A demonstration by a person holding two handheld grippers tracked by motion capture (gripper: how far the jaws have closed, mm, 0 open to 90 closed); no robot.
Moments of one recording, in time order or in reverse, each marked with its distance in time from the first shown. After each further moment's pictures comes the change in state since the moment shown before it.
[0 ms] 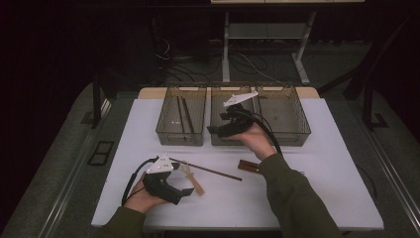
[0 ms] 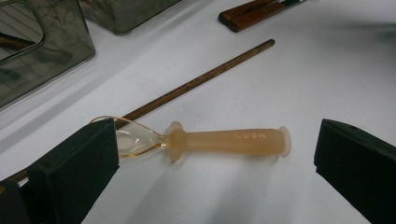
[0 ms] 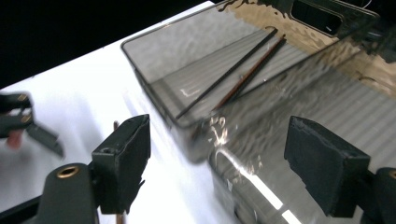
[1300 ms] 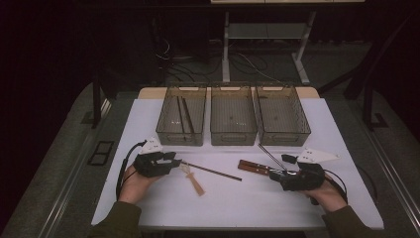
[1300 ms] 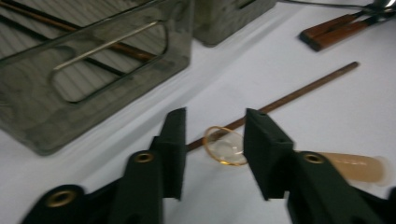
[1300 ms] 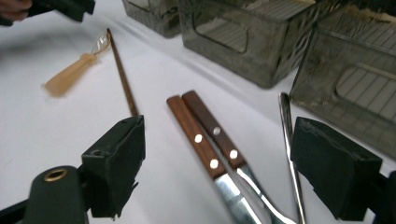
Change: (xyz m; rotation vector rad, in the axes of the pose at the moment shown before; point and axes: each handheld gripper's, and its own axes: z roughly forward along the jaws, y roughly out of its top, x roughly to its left) left arm 0.050 0.016 -0.013 0.022 0.172 -0.053; right arm 0.007 -0.176 -0.139 -0.096 -0.128 0.053
